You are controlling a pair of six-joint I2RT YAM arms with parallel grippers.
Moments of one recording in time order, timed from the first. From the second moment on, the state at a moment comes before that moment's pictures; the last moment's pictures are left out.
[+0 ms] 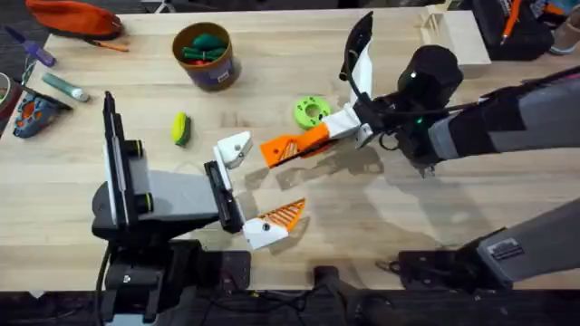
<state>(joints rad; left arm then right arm) 0.00 0.01 0.01 -0.13 1.18 0.10 0.37 1.76 0.56 1.16 -1.55 1.36</state>
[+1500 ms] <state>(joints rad) 0.00 0.01 0.01 -0.13 1.18 0.10 0.43 1.76 0.58 1.21 -1.48 1.41</state>
